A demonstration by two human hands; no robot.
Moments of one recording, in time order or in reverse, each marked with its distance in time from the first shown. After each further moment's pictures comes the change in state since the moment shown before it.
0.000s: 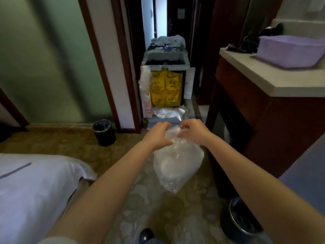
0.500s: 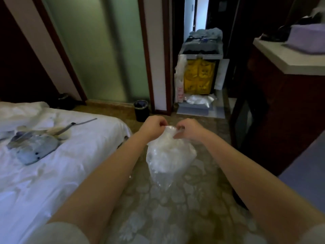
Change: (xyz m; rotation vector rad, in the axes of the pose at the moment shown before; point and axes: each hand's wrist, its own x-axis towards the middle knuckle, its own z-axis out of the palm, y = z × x) left_hand -0.361 0.053 -0.025 -0.016 0.221 -0.218; right_hand -0.288 -0.137 0.062 0.039 -0.253 -0.168
